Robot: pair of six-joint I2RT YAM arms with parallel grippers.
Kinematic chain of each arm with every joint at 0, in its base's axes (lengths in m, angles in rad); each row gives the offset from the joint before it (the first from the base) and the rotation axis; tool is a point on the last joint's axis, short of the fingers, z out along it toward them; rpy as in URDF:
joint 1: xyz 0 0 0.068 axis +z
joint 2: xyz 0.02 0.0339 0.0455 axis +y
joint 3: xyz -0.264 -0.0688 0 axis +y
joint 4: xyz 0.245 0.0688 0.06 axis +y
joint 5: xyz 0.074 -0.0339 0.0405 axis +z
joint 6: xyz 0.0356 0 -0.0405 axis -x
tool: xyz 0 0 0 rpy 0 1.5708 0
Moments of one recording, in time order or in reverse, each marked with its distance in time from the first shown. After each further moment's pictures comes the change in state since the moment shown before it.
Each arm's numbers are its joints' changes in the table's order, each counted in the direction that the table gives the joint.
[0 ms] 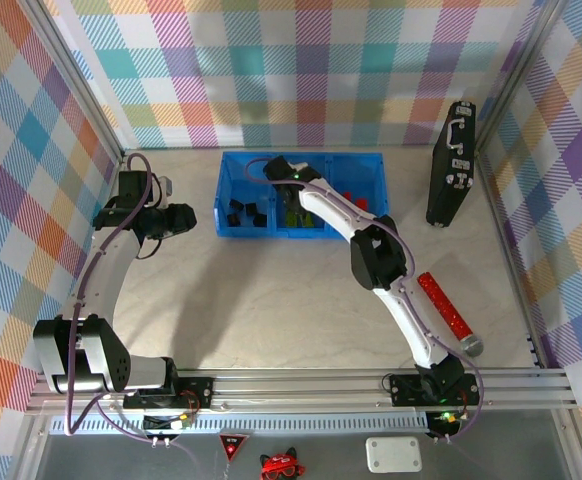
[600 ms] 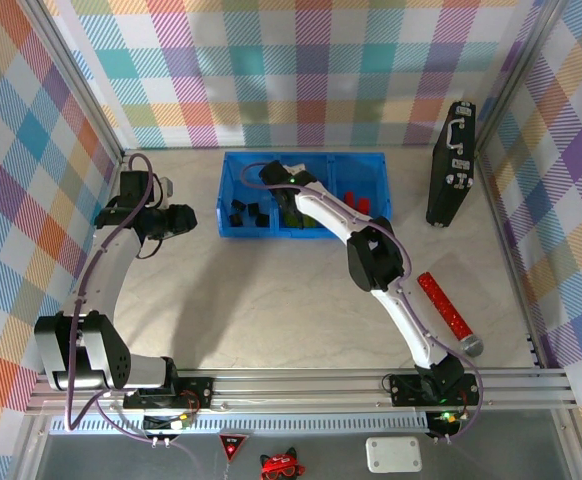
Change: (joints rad) left arm 0.000 0.019 0.000 0.001 0.003 0.000; right arm 0.016 -0.007 0.015 -0.014 -0.069 0.005
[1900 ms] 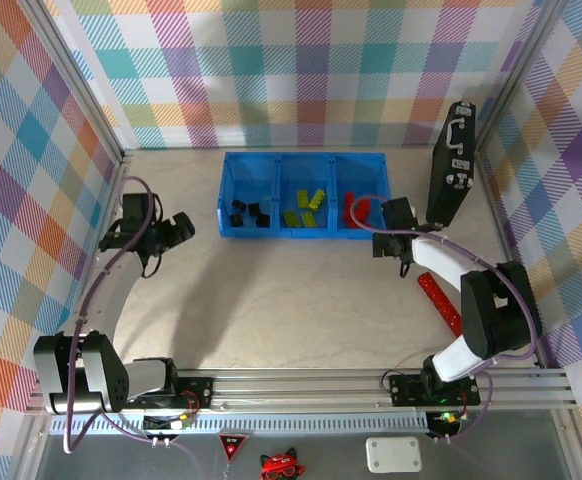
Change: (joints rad) left arm 0.000 -0.121 0.262 -0.189 0.295 0.188; right arm -0.393 -1.010 1.497 -0.618 0.243 0.189
